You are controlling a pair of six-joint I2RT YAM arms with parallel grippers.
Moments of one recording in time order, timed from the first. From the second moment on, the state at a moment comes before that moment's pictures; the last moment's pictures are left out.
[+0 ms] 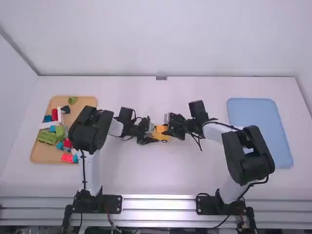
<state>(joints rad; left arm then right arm) -0.20 2.15 0.88 0.27 1.10 0.99 0.30 1.78 0.83 -0.03 -0.93 -0.92</state>
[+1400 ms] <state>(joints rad) -0.27 2.15 0.90 0.25 1.04 0.99 0.29 1.88 0.76 0.14 -0.95 -0.87</state>
